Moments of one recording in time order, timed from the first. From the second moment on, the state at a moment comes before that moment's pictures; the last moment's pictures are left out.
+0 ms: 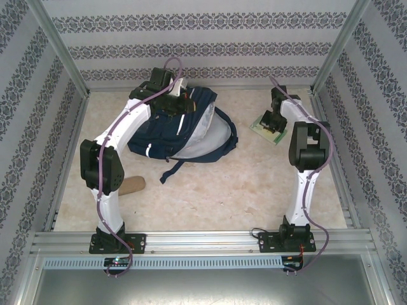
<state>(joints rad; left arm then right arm) -0.32 1.94 1.84 -0.72 0.53 -0.44 -0.02 2.20 1.72 -0.87 -0.05 0.55</state>
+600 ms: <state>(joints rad) -0.32 1.96 1.86 -0.73 0.56 -0.41 0.40 1.68 0.99 -0.72 -0.11 0.77</state>
